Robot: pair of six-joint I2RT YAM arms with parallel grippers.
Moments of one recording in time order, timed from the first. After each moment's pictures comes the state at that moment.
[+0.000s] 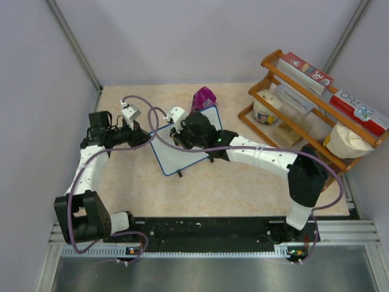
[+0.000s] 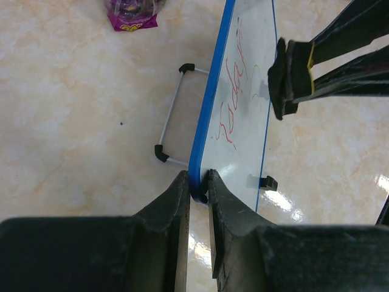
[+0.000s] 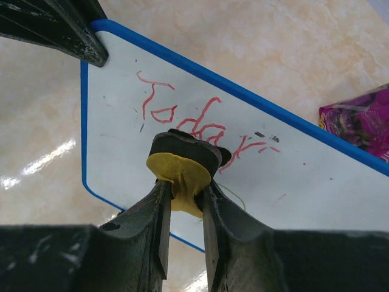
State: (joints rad) left arm 0.16 1.27 0.95 -0.41 1.00 0.46; right arm 0.96 1.73 1.40 -0.14 0.05 -0.09
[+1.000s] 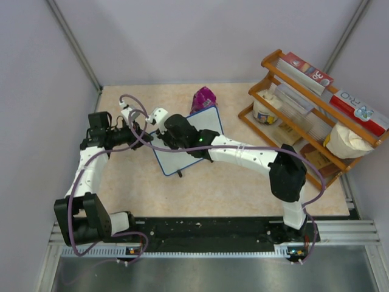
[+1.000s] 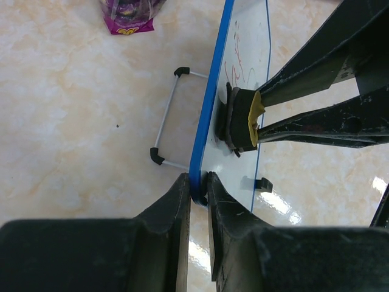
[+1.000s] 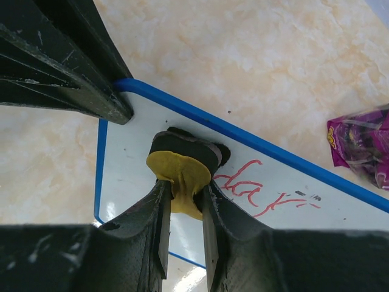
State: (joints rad) left arm 0.16 1.26 0.94 -0.42 1.01 0.46; right arm 1.06 1.93 1.66 -0.24 0.21 -0.08
